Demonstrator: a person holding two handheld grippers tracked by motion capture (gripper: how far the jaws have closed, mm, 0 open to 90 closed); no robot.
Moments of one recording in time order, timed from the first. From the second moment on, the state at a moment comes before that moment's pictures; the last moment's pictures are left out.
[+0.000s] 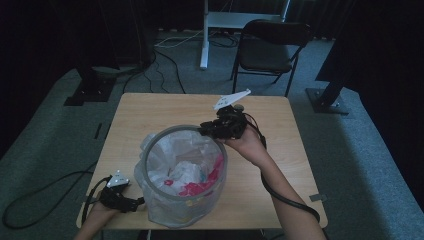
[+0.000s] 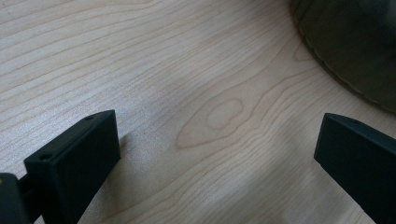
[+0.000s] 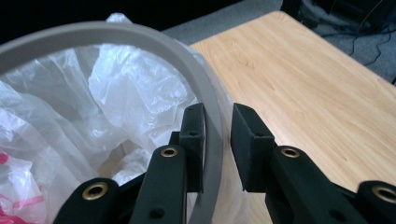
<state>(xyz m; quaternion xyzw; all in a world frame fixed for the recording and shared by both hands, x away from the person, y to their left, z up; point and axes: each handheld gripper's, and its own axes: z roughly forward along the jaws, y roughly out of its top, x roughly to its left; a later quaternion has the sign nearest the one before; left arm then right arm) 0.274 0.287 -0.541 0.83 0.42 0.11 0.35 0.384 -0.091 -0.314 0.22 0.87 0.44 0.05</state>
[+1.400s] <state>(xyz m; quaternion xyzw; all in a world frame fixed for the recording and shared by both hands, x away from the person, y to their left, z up) 0.274 0.287 -0.541 0.83 0.43 0.12 0.35 0.381 -0.110 -0.275 0.25 0.82 0.51 0.00</state>
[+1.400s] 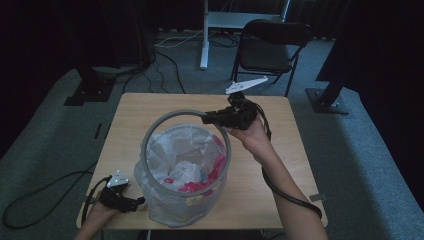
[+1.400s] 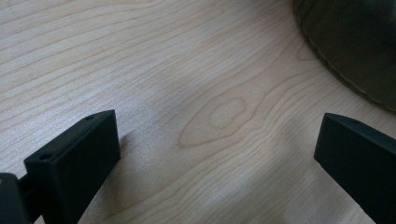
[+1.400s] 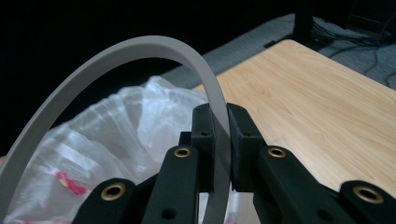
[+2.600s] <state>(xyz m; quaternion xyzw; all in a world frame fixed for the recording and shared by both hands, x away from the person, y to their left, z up) 0.275 0.289 -0.541 0.82 0.43 0.11 0.35 0.378 -0.197 -0.262 0.36 0.76 0.53 0.05</state>
